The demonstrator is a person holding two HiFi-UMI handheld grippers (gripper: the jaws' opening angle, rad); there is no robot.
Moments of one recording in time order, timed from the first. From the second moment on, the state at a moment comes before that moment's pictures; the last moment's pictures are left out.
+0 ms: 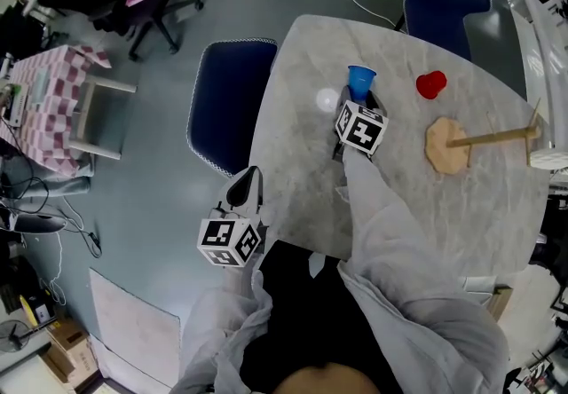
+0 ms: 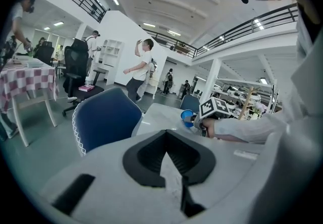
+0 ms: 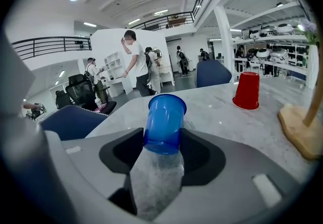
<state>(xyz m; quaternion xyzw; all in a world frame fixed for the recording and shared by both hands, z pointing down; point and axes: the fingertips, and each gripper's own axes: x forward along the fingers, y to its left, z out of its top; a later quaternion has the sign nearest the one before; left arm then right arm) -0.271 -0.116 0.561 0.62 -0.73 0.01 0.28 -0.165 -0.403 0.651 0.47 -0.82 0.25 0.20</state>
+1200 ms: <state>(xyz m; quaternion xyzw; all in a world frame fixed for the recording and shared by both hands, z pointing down) -0.194 -0.137 0.499 0.75 -0.62 0.00 0.22 -0.038 -0.254 0.487 0.43 -0.88 0.16 0.13</state>
